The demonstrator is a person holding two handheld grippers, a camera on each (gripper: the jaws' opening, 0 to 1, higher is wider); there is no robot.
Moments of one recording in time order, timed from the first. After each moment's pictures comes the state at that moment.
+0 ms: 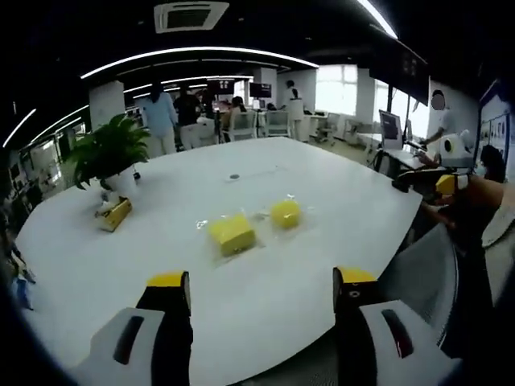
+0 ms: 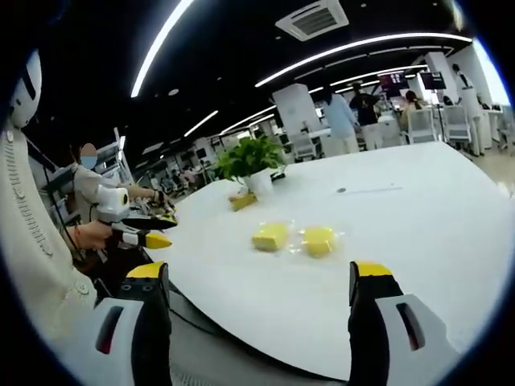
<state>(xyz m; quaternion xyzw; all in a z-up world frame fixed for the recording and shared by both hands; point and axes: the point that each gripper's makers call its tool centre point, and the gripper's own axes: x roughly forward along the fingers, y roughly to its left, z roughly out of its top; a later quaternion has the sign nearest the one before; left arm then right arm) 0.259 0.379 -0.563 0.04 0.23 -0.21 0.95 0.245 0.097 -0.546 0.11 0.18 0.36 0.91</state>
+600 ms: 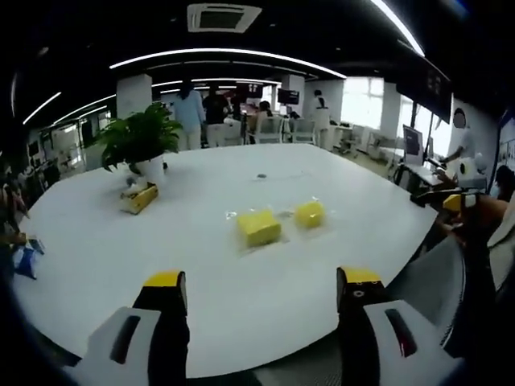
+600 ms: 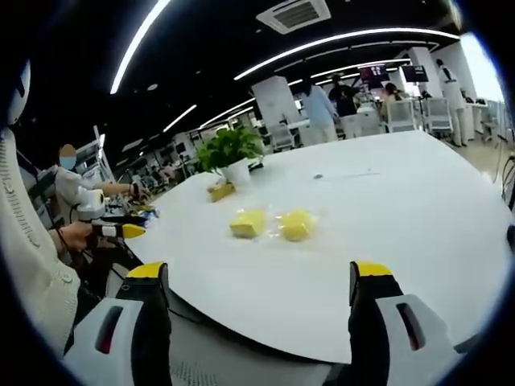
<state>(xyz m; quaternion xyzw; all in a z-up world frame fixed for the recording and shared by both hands) 0.249 0.415 -0.571 0.00 0.24 -0.15 0.96 0.244 0.068 -0.571 0.11 0.22 0.31 0.92</state>
